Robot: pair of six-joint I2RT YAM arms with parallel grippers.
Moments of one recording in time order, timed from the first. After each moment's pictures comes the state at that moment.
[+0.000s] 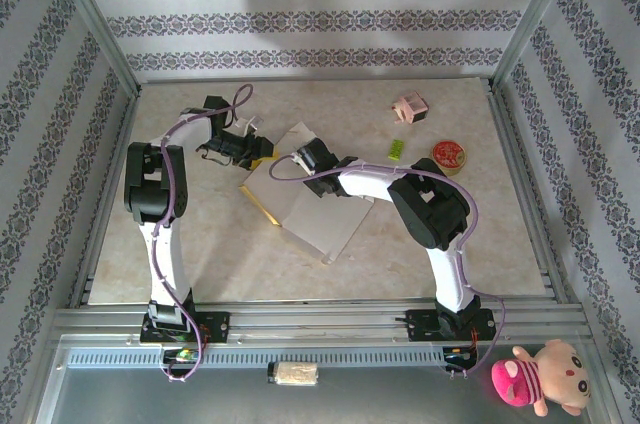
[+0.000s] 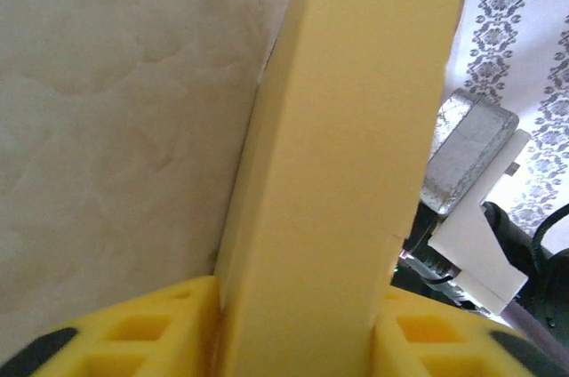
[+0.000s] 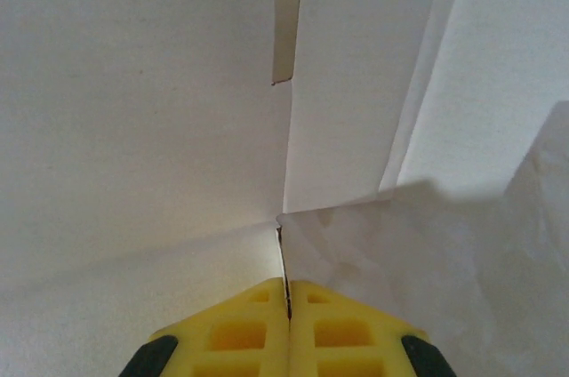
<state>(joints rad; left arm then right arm) -0.04 2.13 1.59 -0.87 1.01 -0.10 0.71 2.08 1.33 -0.23 0.28 -0.19</state>
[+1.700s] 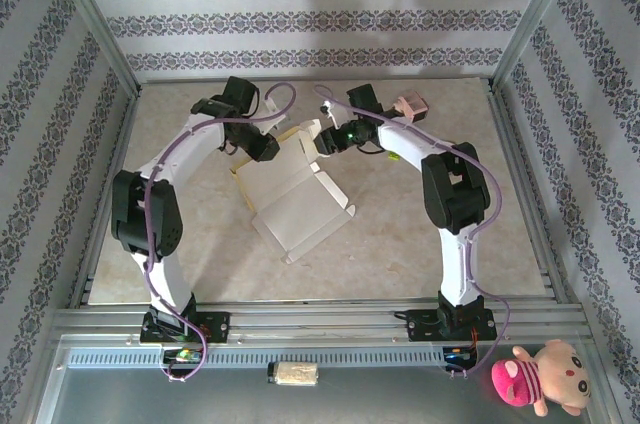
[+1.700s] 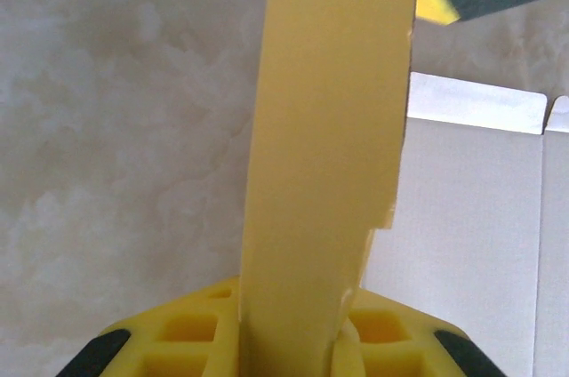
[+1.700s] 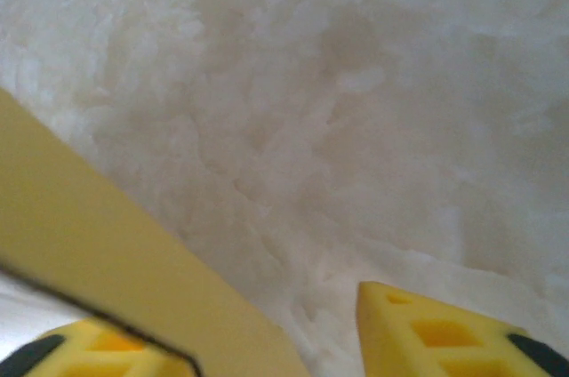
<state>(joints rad) -0.26 1.82 1.57 -0.87 0.33 0.42 0.39 2.10 1.59 -0.38 -0.53 -0.05</state>
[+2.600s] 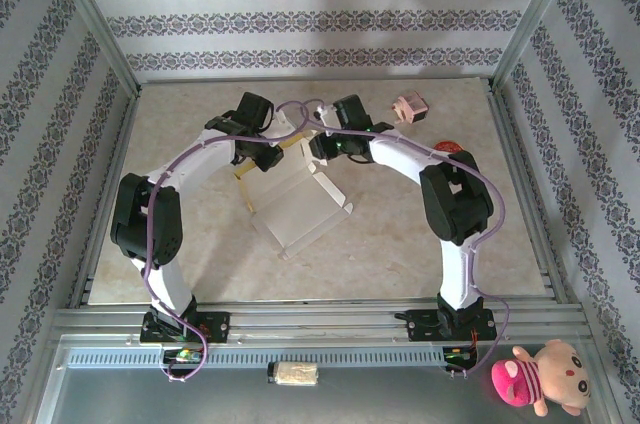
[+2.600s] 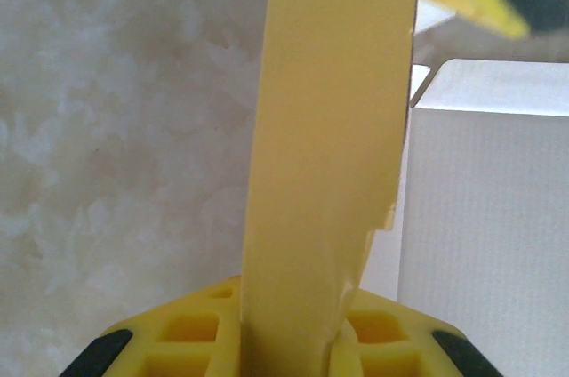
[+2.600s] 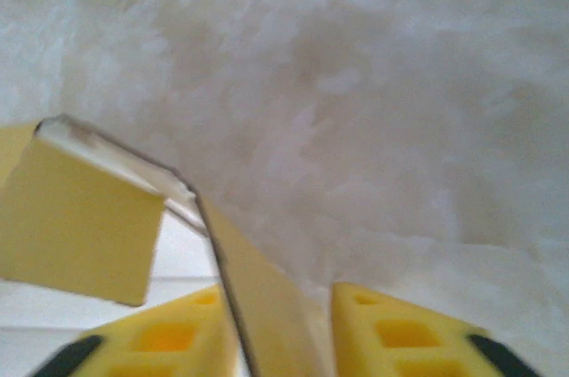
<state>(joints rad) -0.35 1.79 1.42 -0.67 0.11 0.43 0.47 2.01 1.48 -0.27 -0.30 0.08</state>
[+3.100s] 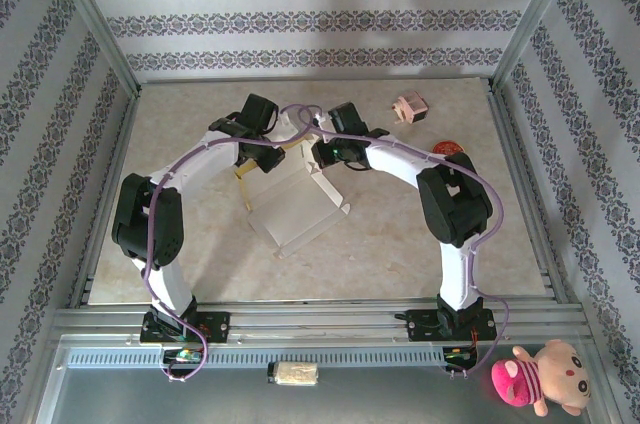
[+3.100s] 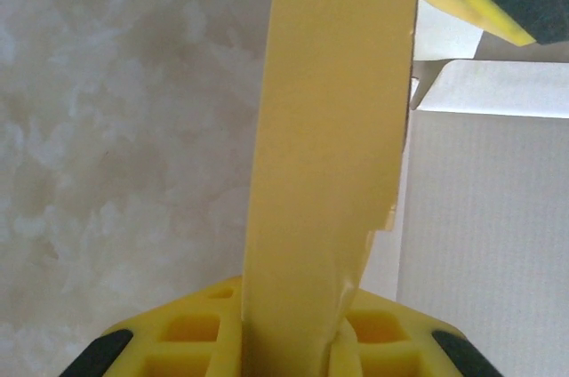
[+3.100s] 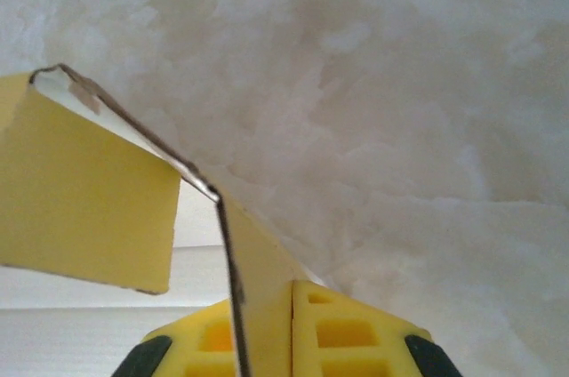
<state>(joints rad) -0.38 1.79 1.41 -0.65 0.05 0.45 0.52 2.00 1.42 -0.26 -0.24 0.16</state>
